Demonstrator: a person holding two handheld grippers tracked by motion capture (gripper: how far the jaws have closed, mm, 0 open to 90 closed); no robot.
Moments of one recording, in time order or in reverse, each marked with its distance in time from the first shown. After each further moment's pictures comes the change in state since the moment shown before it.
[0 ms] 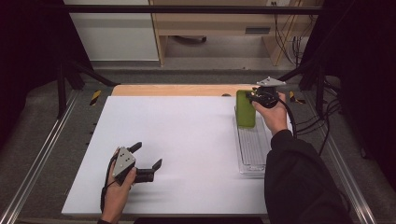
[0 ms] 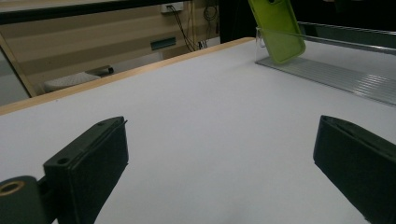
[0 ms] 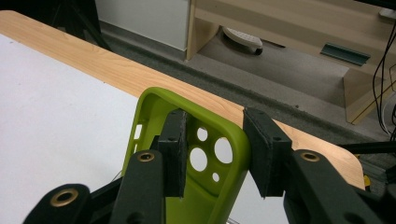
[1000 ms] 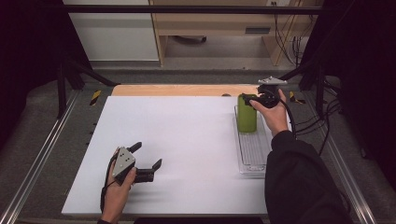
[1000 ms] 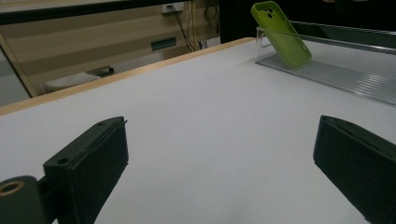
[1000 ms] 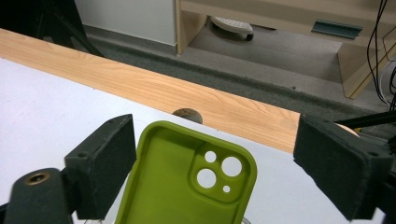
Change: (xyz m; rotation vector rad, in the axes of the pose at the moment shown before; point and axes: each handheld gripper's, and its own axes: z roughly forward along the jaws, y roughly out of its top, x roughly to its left) left arm 0.000 0.000 0.000 -0.001 0.001 0.000; right arm -0.001 0.001 0.002 0.036 -0.043 0.117
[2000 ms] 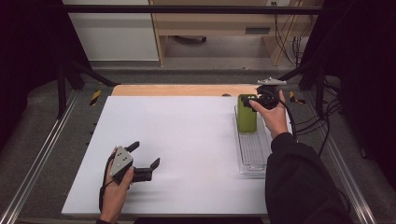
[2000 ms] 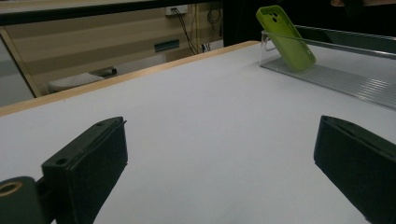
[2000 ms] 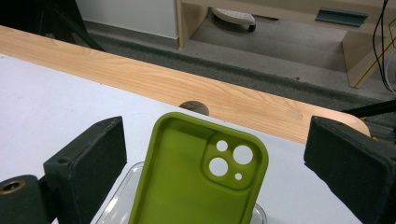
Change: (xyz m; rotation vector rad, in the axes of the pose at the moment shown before) left arm 0.006 0.000 -0.004 -0.014 0.014 -0.014; right arm 0.006 0.000 -0.005 0.033 0.008 0.029
